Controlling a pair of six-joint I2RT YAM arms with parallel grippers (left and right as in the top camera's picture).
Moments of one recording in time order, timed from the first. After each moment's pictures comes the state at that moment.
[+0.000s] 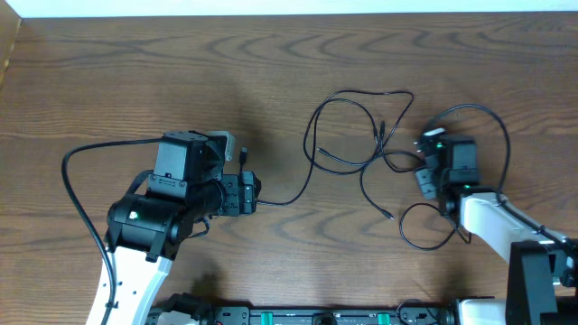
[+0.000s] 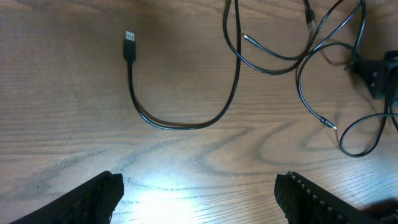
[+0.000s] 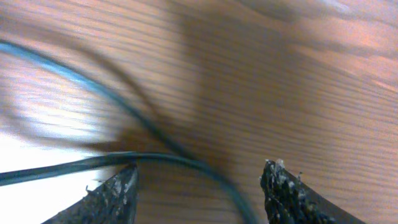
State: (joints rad) left arm -0.25 1.03 1.03 -1.03 0.23 -0.25; right arm 0.06 1.53 0.57 -0.02 0.17 -0.29
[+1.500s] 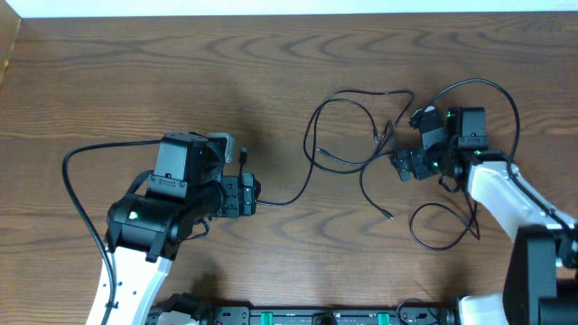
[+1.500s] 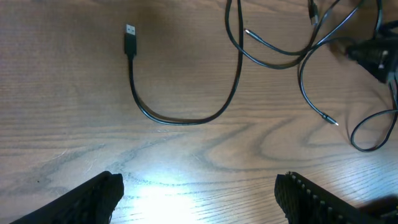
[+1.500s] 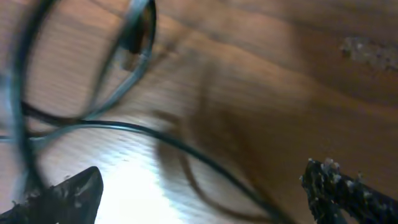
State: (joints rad) left arm -0.25 1.03 1.03 -1.05 0.23 -0.25; right arm 0.03 1.63 0.82 -0.26 -0.21 -0.28
